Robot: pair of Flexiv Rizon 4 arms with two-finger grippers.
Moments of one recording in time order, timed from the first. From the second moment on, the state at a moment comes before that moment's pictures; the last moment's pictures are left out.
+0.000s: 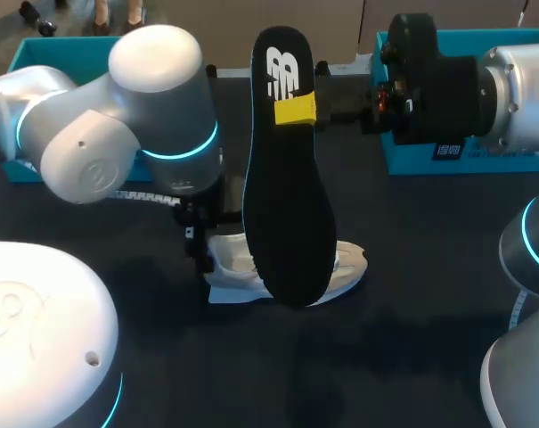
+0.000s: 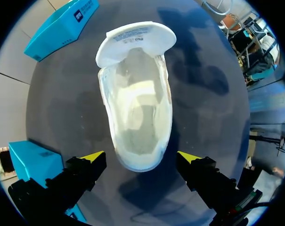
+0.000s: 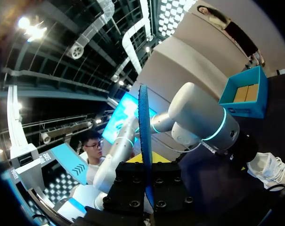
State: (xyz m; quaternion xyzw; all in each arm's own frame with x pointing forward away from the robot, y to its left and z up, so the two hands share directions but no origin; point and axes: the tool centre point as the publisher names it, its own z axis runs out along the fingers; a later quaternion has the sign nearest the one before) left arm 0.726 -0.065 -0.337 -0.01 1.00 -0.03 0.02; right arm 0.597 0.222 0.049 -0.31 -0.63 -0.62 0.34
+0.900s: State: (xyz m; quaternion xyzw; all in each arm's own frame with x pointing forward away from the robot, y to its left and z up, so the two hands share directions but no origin) left arm 0.743 -0.085 -0.308 0.00 1.00 -0.04 0.06; right arm 0.597 0.222 0.049 -0.31 -0.63 -0.62 0.34
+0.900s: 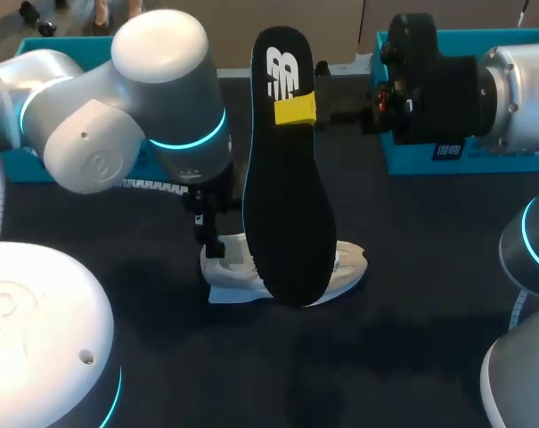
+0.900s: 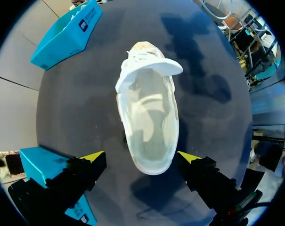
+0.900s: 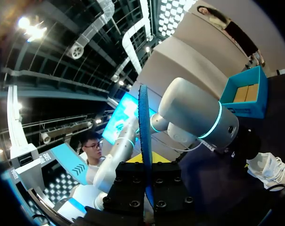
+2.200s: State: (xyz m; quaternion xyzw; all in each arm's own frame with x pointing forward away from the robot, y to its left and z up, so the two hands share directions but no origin) left arm 0.772 -0.151 -0.373 0.01 1.00 -0.03 -0.02; right arm 0.597 0.222 0.049 -0.31 -0.63 -0.62 0.34
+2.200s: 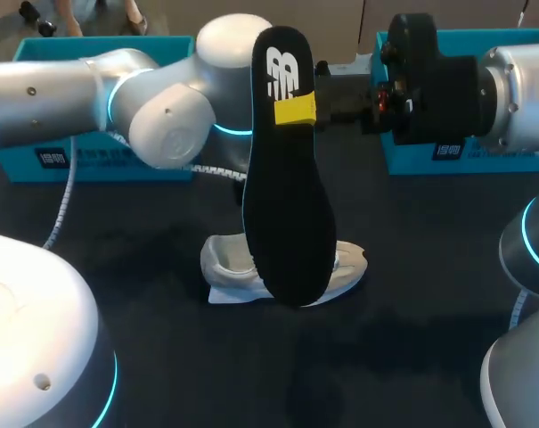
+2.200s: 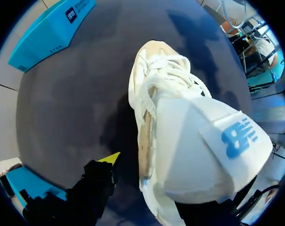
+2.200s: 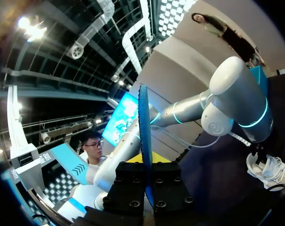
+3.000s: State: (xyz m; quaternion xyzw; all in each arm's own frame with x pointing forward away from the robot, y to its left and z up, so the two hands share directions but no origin) left arm 0.759 -0.154 -0.389 0.02 1.00 -0.05 -0.06; right arm 0.597 0.222 0.049 -0.31 -0.63 -0.62 0.34
